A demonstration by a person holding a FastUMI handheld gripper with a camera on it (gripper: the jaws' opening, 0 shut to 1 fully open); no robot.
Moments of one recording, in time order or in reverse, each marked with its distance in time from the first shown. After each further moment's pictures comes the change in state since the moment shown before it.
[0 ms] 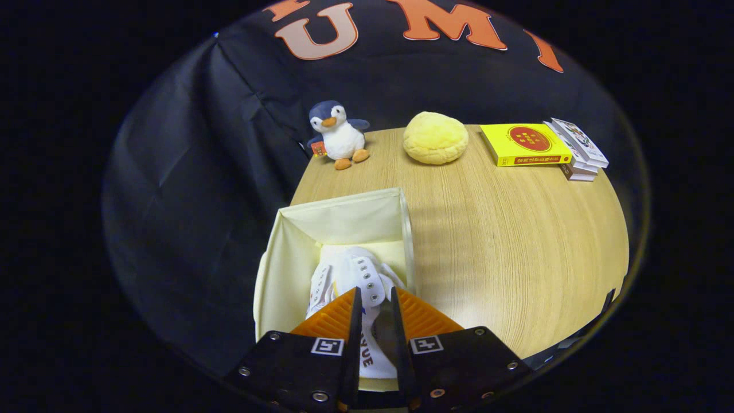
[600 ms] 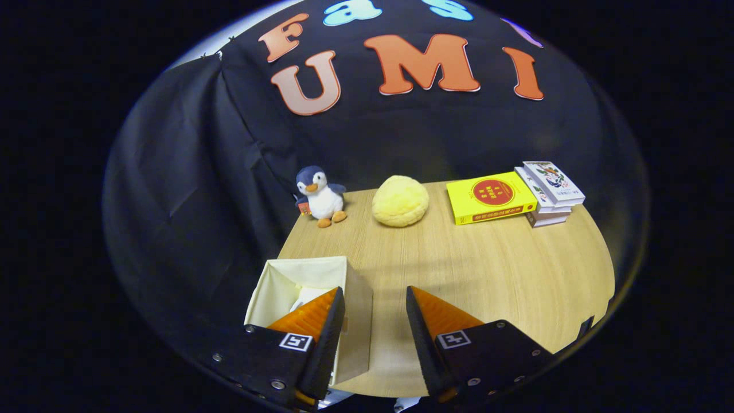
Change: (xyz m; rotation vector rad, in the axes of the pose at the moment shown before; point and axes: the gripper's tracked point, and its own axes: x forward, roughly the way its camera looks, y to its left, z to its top) arm -0.080 -0.100 0.081 -0.023 -0.305 -0.033
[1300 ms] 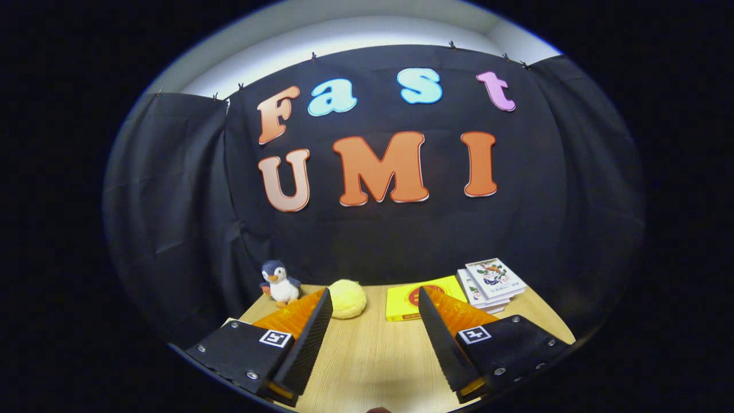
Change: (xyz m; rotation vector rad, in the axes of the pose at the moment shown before) arm -0.103 -0.126 0.140 -0.079 -0.527 -0.100
